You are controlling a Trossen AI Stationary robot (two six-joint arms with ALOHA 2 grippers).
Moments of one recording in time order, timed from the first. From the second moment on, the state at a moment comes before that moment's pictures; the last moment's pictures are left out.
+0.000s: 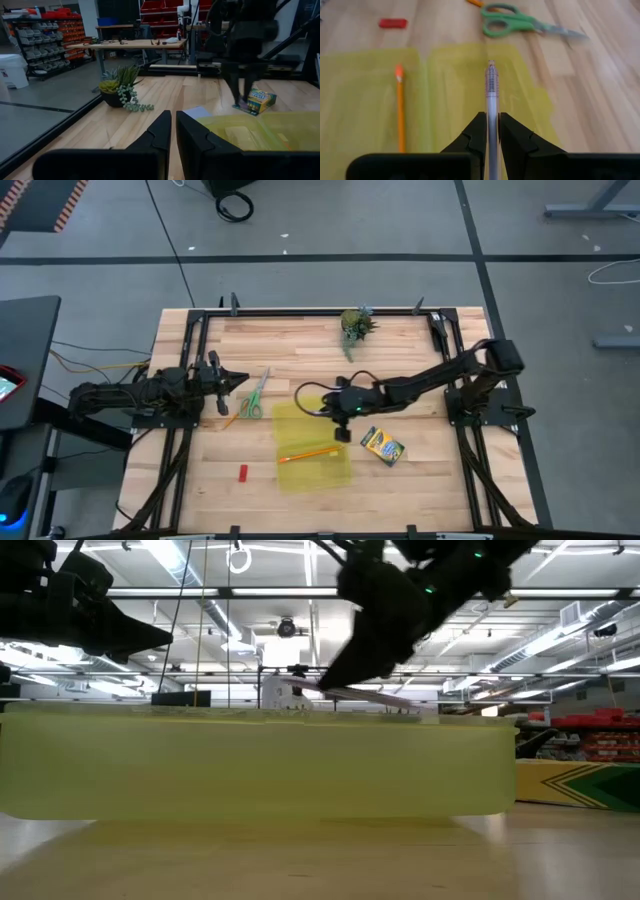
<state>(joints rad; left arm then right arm) 0.03 0.04 0.04 -0.01 -0.27 0.04 0.15 1.72 1.00 0.06 0.16 0.13</state>
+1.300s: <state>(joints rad) 0.03 0.04 0.04 -0.01 -0.27 0.04 0.34 2.00 1.30 -0.03 0.13 0.14</state>
